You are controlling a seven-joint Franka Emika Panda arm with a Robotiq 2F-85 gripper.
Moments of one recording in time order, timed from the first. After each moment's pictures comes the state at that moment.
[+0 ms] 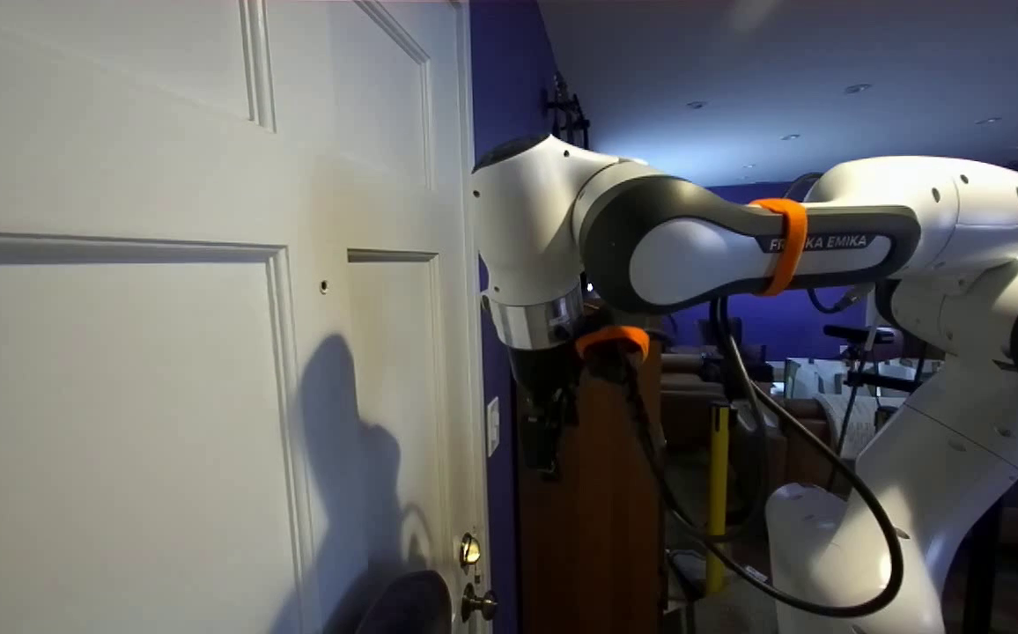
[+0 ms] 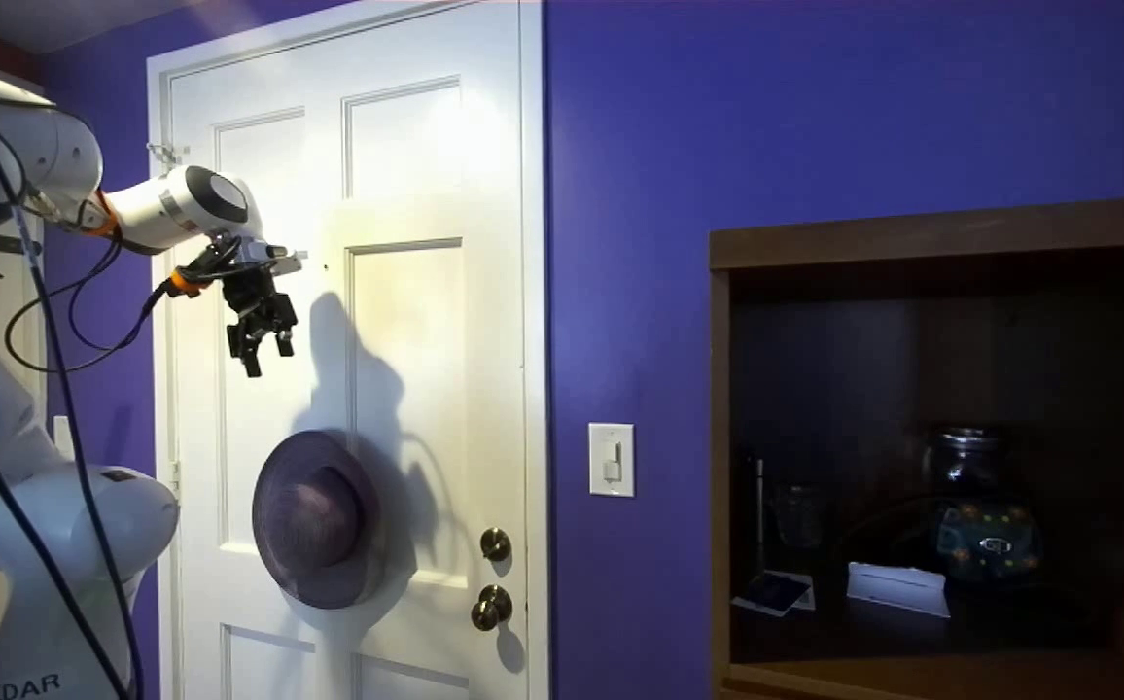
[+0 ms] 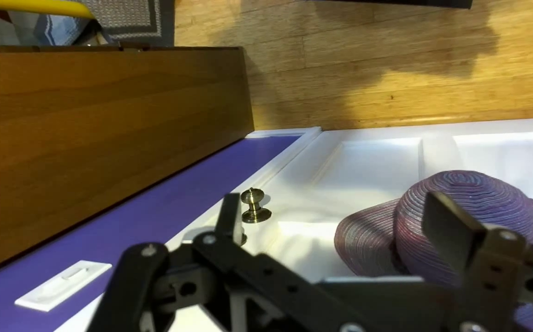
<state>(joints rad) 0.25 -0.59 0.32 -2.08 -0.20 1.36 0.41</state>
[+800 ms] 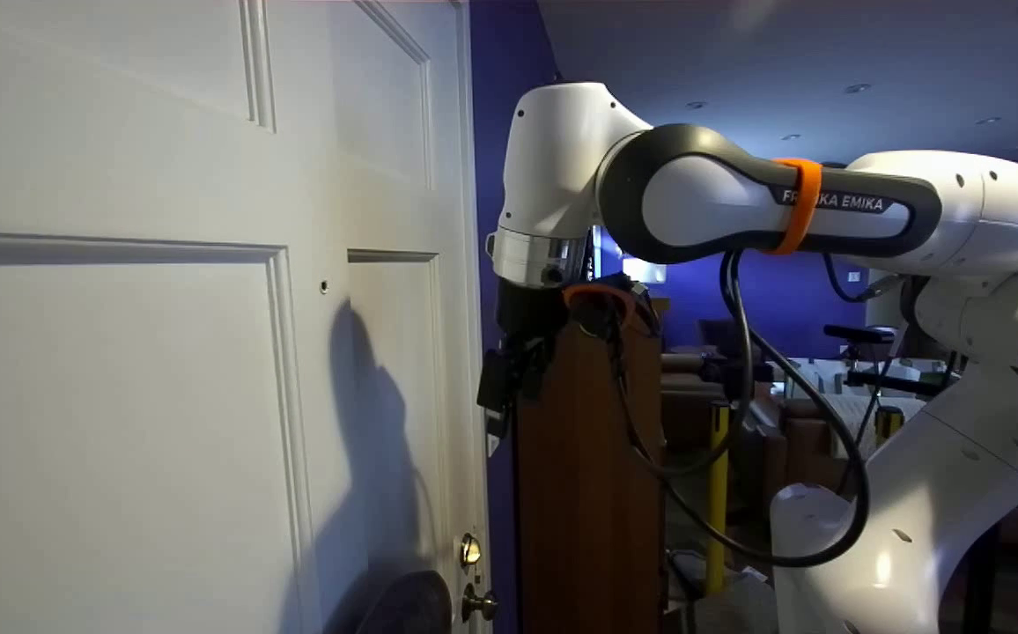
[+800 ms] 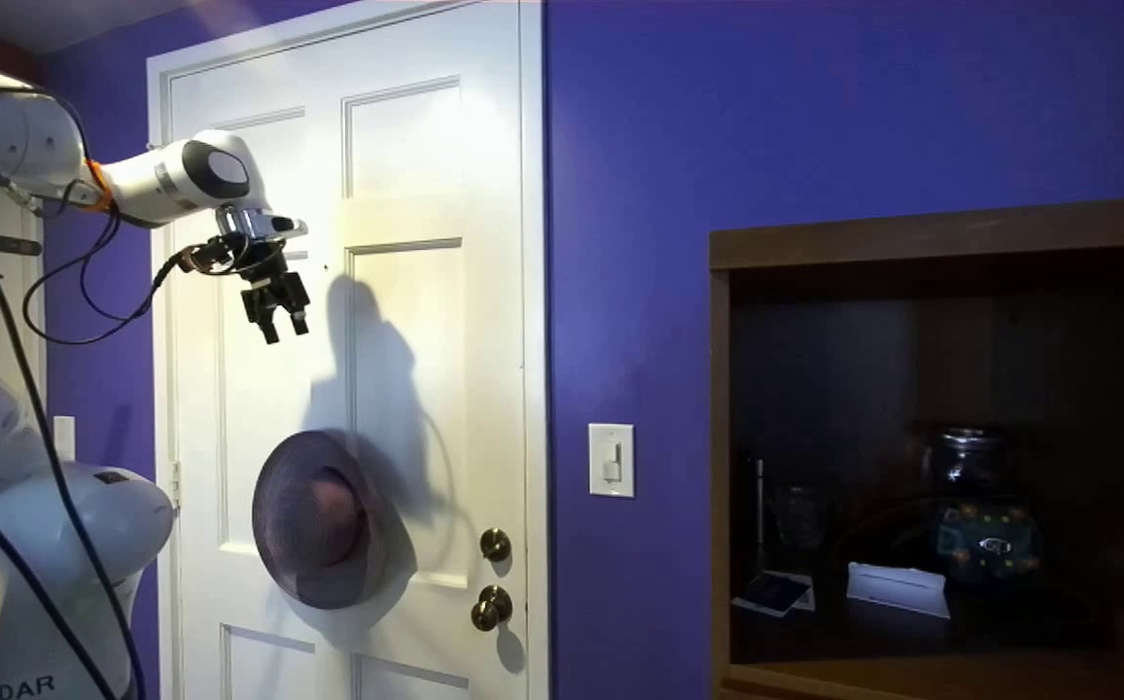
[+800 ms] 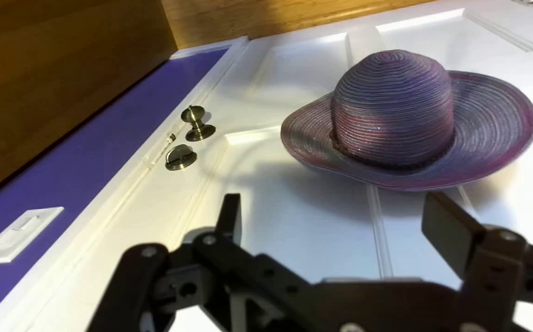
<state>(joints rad) 0.20 -0.66 0.29 -2.06 -0.08 1.60 0.42</state>
